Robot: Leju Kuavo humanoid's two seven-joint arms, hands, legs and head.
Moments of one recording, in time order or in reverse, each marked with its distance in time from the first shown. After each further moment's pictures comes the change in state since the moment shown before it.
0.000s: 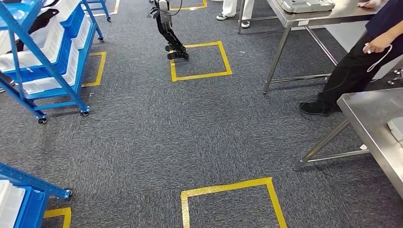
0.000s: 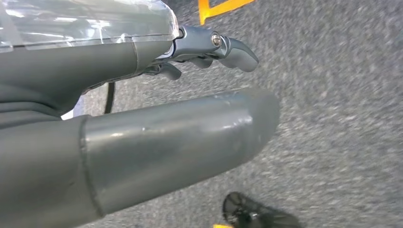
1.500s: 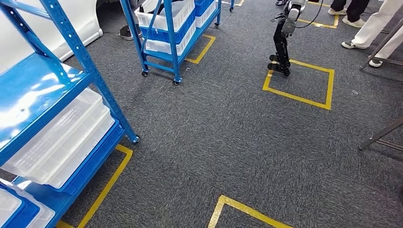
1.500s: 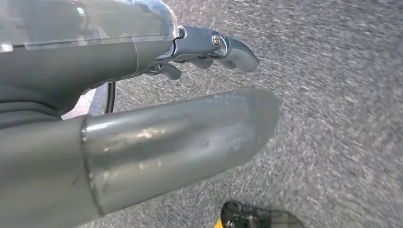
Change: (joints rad) left arm -0.004 -0.002 0.012 0.000 -0.004 0.030 0.008; right arm 0.008 -0.013 -0.009 0.000 0.024 0.006 -0.021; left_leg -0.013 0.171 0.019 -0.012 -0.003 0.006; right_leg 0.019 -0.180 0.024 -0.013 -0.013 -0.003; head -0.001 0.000
